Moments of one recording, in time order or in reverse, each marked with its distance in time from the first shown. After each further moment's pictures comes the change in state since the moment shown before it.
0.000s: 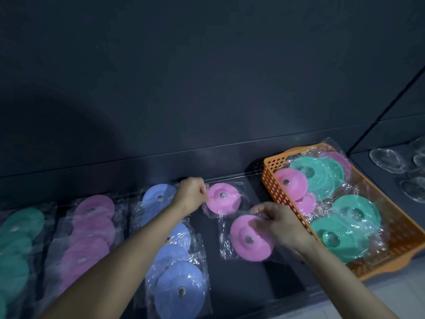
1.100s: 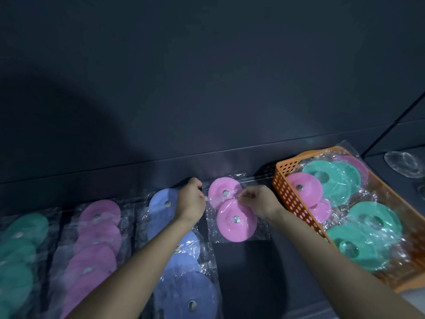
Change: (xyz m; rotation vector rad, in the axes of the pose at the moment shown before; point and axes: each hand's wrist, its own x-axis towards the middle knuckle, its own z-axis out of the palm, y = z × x) left_hand 0.005 -0.024 0.010 -0.163 0.213 -0.131; right_hand 0.085 -0.024 0.038 -0.147 0.009 0.056
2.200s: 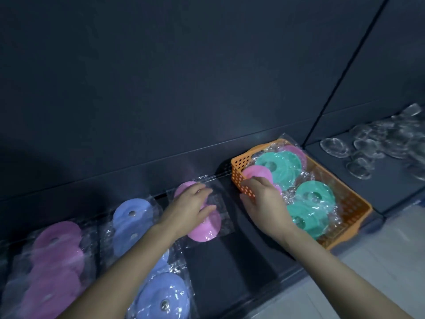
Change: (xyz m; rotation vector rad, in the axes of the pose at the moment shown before) left_hand -0.050 0.064 -0.007 0.380 -0.342 0.689; right_hand -0.106 0.008 -0.058 -0.441 0.456 -0.341
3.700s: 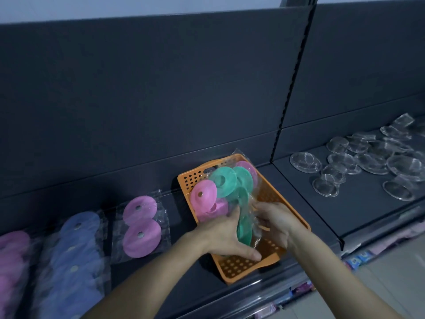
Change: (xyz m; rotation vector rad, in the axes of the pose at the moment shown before) left_hand 0.092 0.196 0.077 -0.041 -0.449 -0.132; right_hand 0.007 0.167 -0.091 1.125 -0.288 0.765
